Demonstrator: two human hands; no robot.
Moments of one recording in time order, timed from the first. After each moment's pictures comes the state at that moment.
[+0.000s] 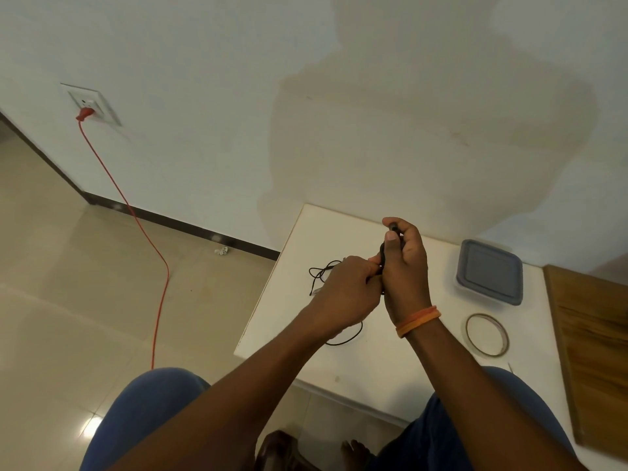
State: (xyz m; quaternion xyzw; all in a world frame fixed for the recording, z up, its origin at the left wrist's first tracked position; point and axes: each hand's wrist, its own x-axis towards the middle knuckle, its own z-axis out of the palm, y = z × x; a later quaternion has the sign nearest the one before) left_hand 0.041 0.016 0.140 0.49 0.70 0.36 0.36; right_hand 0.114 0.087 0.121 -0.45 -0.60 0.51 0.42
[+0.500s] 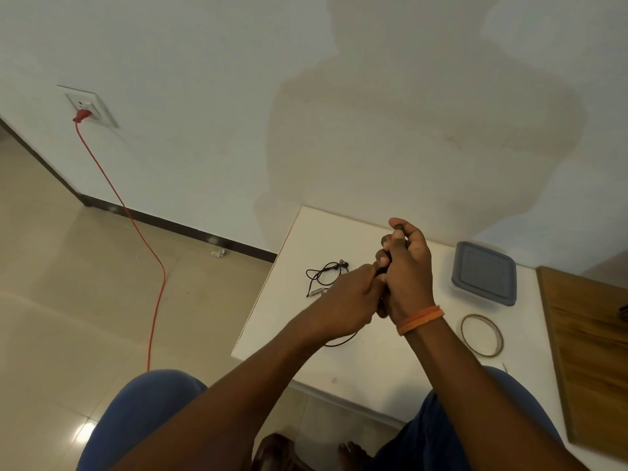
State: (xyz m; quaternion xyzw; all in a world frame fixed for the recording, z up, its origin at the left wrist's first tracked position) left_hand 0.043 0.010 0.136 0.52 0.66 0.34 0.42; right_hand 0.115 0.088 0.135 -0.43 -0.45 0.65 0.43
